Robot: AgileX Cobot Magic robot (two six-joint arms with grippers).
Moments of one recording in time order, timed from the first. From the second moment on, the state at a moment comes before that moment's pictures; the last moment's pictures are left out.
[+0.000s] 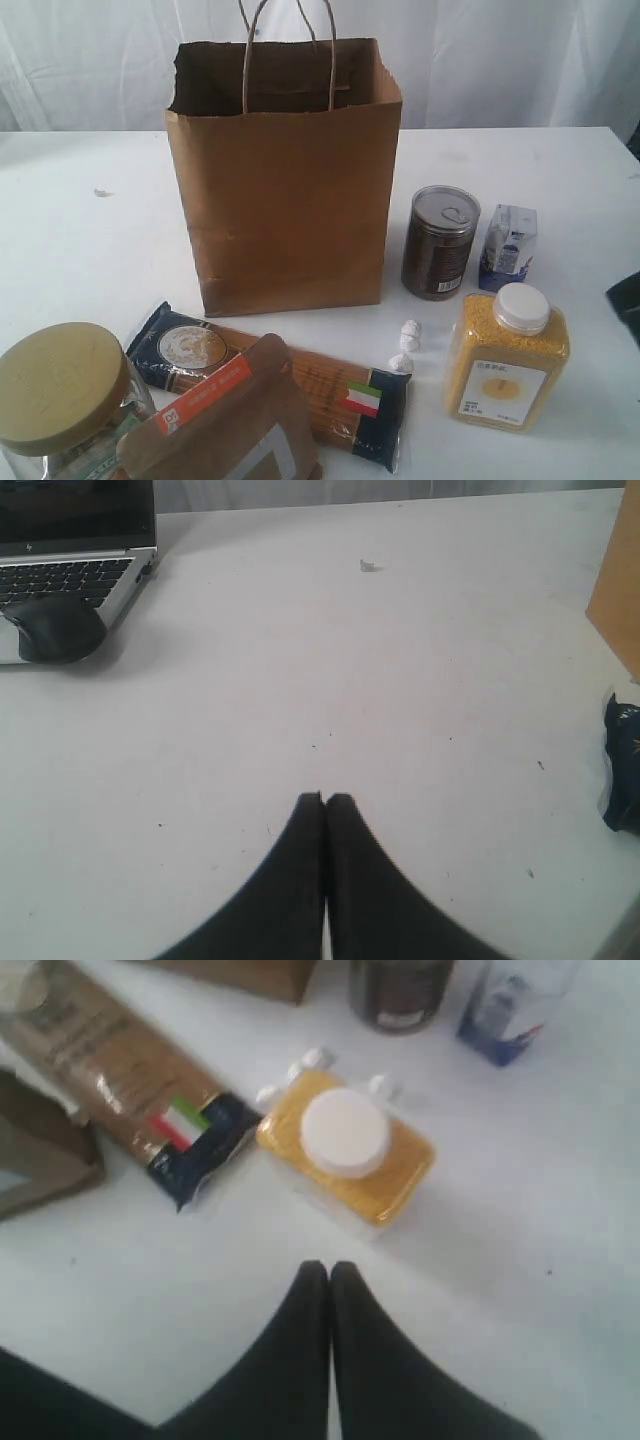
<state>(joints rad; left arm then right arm) 0.07 0.00 0.02 -0.08 0.37 0.13 0.32 0.88 -0.93 0.16 1.16 -0.22</state>
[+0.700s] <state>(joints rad) 0.07 0.00 0.02 -0.08 0.37 0.13 0.82 1.16 -1.00 -0.37 1.22 -0.25</state>
